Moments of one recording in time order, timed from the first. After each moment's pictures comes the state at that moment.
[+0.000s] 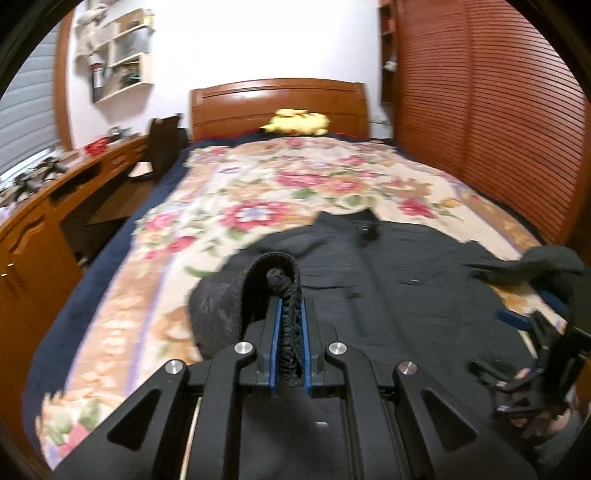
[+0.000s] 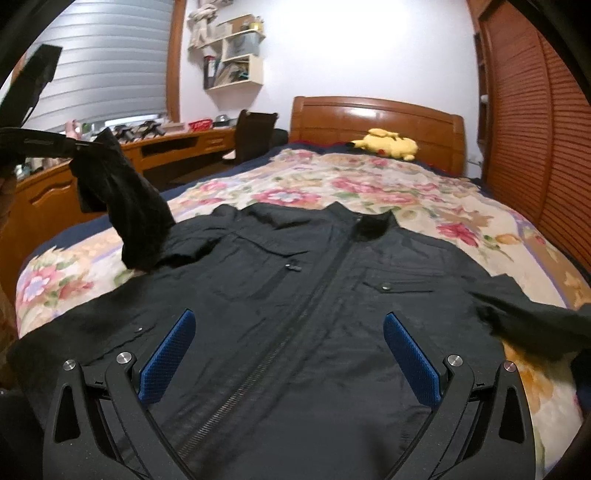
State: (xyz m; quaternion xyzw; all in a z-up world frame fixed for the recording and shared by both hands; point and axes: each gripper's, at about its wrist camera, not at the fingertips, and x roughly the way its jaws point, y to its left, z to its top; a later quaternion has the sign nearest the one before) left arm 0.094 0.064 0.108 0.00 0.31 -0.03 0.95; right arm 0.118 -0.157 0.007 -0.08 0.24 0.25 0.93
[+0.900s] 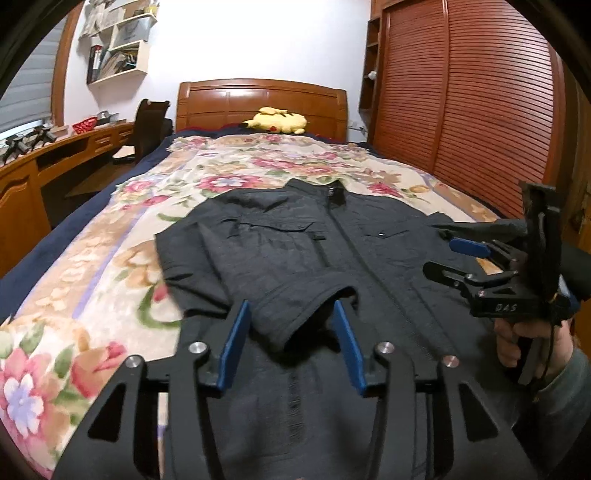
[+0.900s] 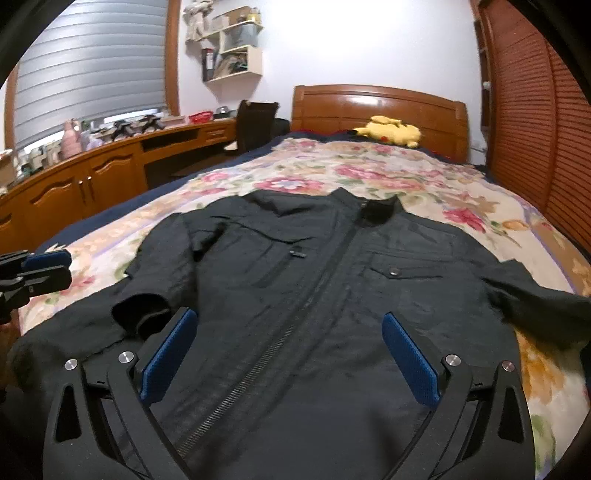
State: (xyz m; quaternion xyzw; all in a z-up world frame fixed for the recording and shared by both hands) left arm 0.008 0.058 0.018 -0.04 0.28 -0.05 0.96; right arm 0.119 -0.140 -0.003 -0.08 0.26 0.27 0.92
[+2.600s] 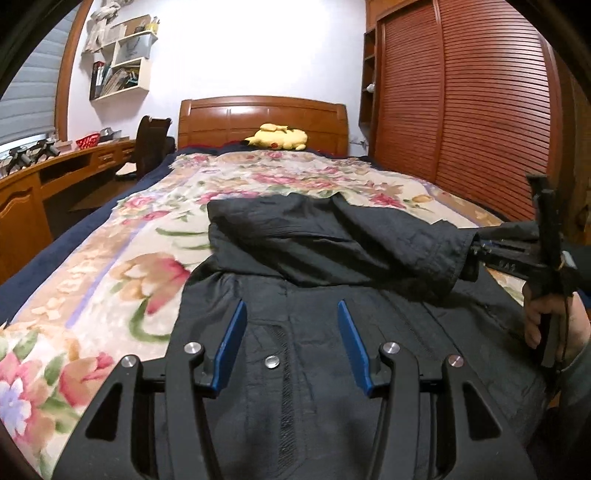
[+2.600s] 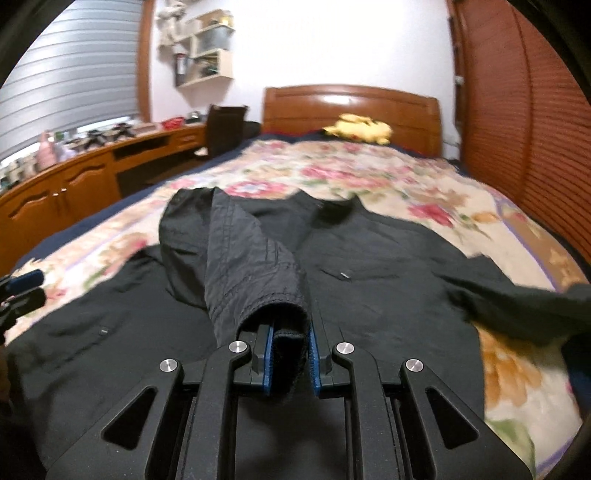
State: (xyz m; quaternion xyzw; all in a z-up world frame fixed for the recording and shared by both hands) left arm 0.019 0.044 0.002 -0.03 0.24 -0.05 0.97; right arm 0.145 -0.197 -0.003 -0.06 0.27 0.20 0.94
